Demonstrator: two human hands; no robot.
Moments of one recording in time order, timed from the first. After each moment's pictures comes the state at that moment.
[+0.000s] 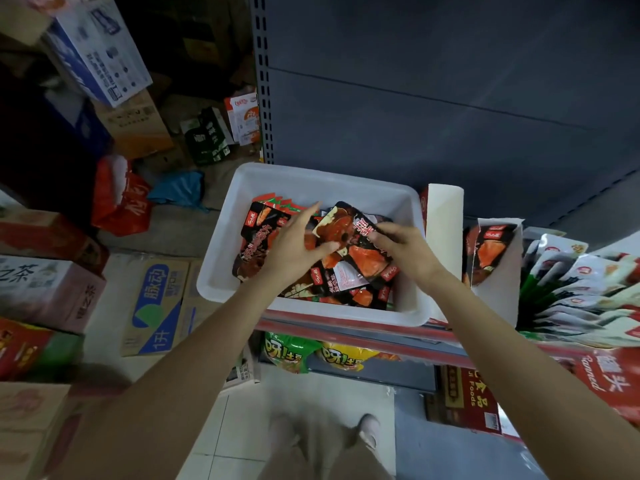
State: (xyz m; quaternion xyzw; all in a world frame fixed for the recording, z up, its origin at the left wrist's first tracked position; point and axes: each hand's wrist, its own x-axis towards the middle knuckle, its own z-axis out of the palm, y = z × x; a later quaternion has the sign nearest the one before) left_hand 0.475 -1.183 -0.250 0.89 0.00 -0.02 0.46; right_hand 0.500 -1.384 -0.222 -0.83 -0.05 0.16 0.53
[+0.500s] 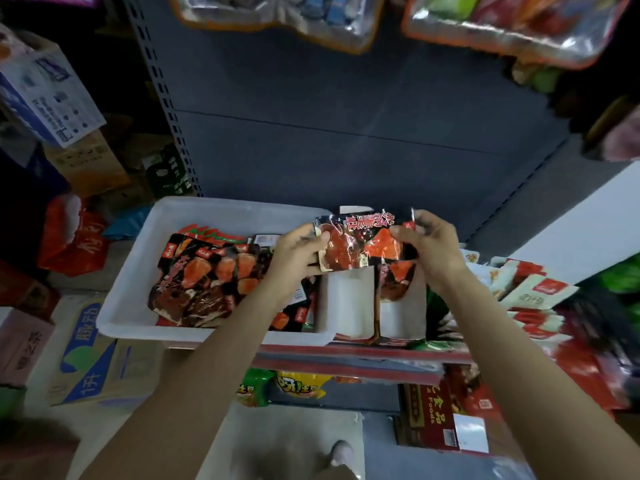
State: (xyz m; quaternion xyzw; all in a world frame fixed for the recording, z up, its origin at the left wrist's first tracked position) left_hand 0.487 -1.333 -0.188 0.63 0.08 -0.09 0.77; right_hand 0.512 -1.534 -0.161 -0.73 0.05 0.02 0.68
